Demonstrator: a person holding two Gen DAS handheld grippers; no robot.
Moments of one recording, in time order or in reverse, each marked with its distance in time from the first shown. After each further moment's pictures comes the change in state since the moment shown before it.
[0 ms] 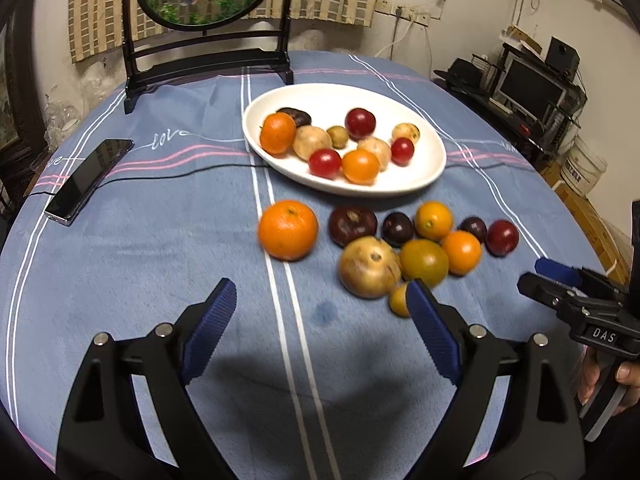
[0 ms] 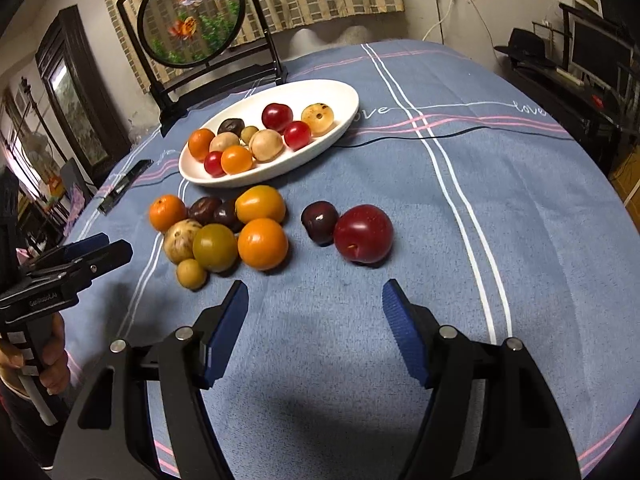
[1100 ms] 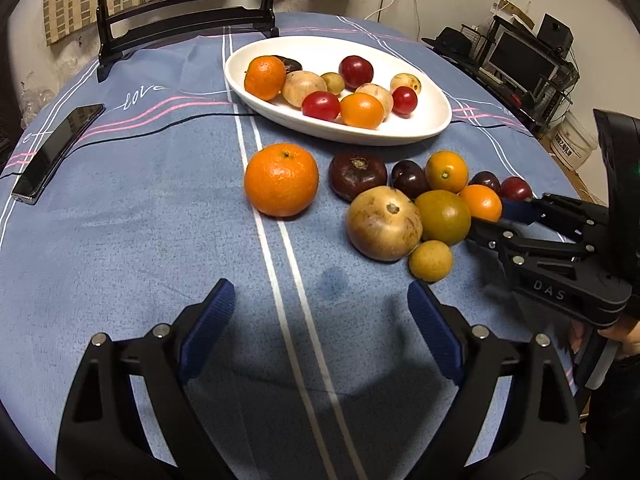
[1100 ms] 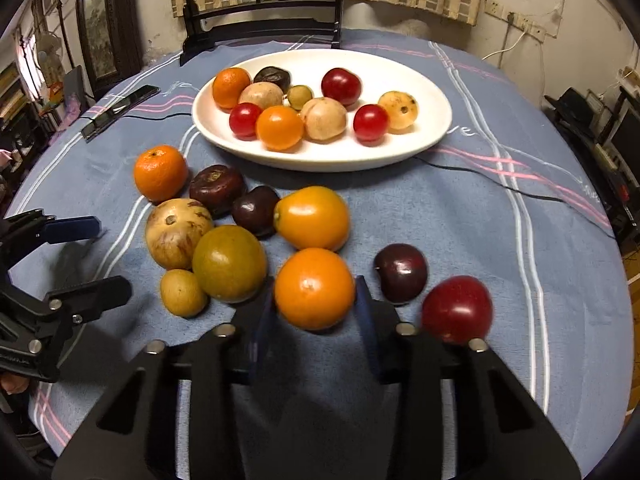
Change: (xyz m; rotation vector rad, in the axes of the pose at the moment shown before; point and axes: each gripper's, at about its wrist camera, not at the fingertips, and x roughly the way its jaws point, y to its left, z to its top) left arm 0.038 0.013 -0.012 0.020 0.117 -0.072; right arm 0.072 0.056 0.029 -0.282 0.112 -0.072
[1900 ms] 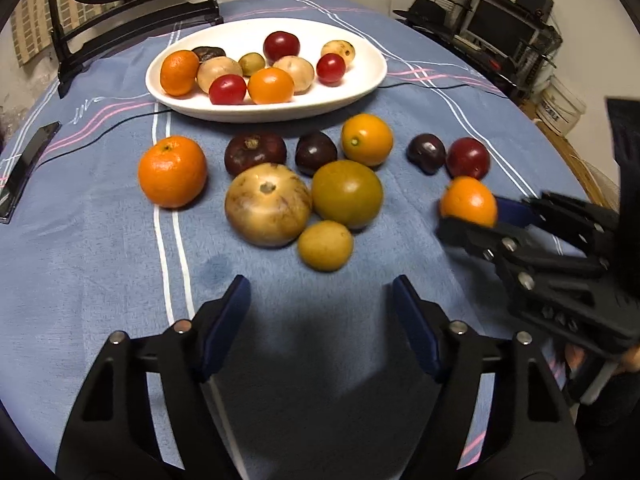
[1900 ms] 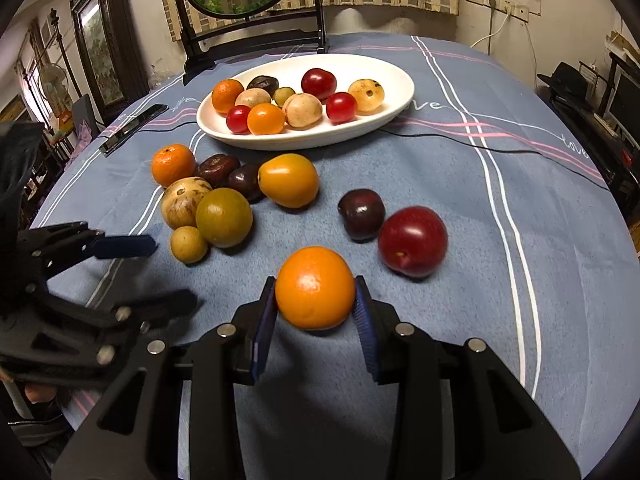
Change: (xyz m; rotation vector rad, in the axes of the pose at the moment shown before) left arm 0.014 -0.066 -0.003 0.079 0.075 -0.006; right arm -0.033 -0.029 -0.041 0.087 -0.042 0.079
